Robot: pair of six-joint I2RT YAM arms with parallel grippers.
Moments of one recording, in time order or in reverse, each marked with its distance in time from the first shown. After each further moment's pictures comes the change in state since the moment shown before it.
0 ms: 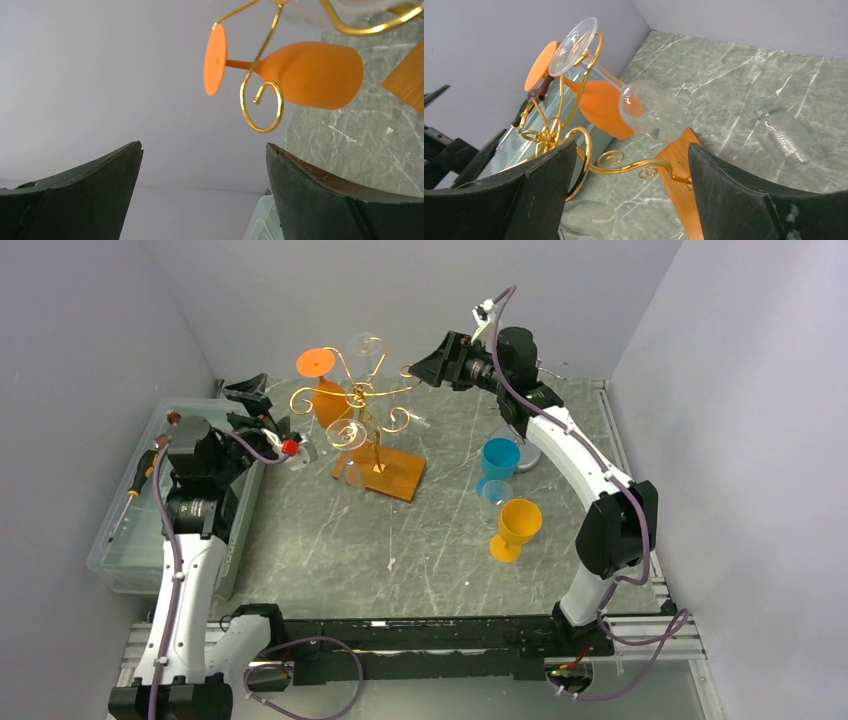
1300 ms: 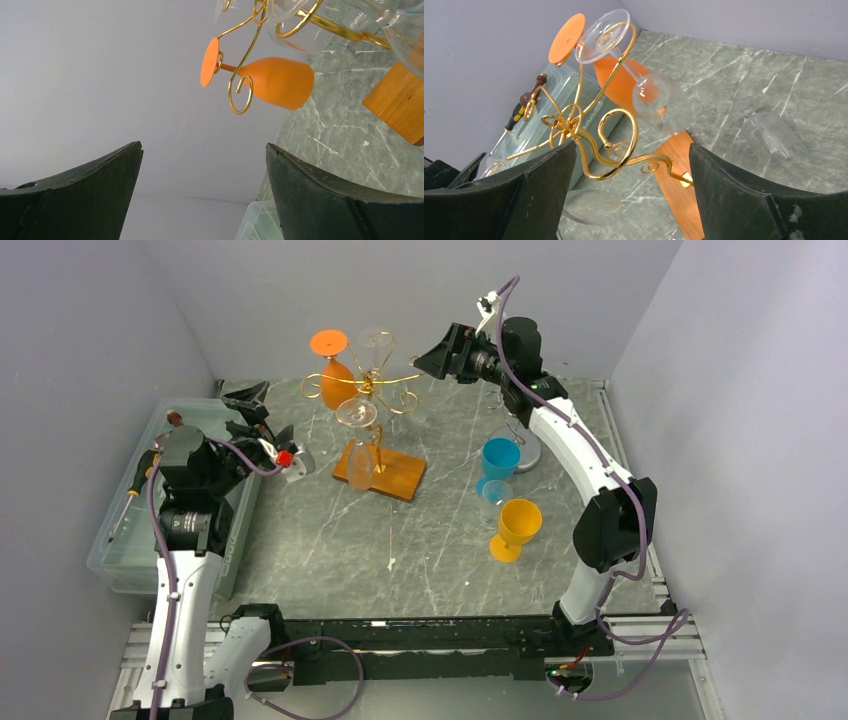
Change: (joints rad) left arm 0.000 -0.073 0.028 -0.080 0.055 -0.075; right arm -0.036 0.039 0.103 -0.106 -0.003 -0.026
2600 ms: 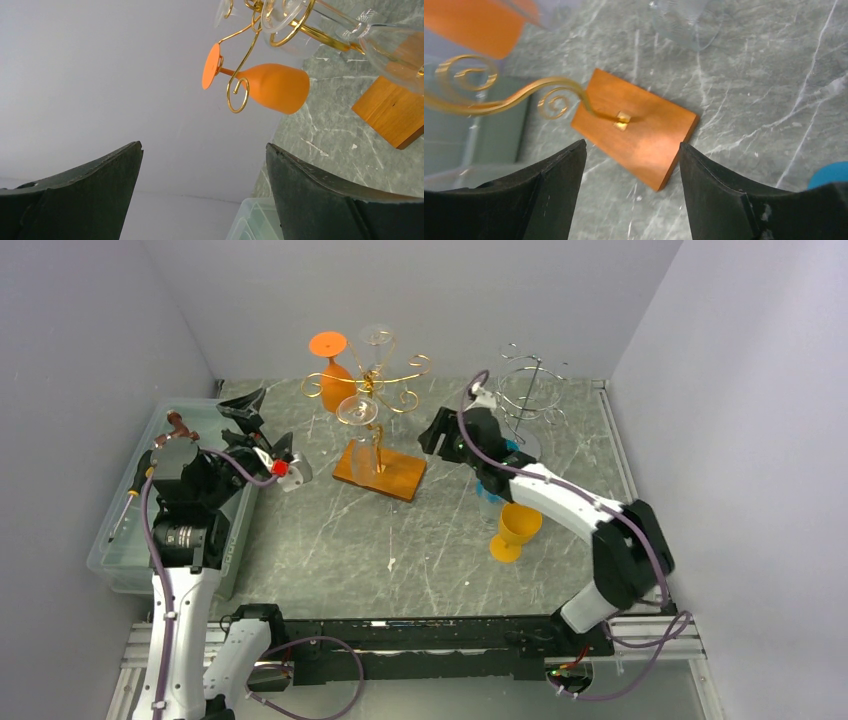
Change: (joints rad) left arm 0.000 -0.063 0.004 -0.048 0.005 -0.046; right arm 0.237 -0.273 -0.636 0.116 0.603 0.100
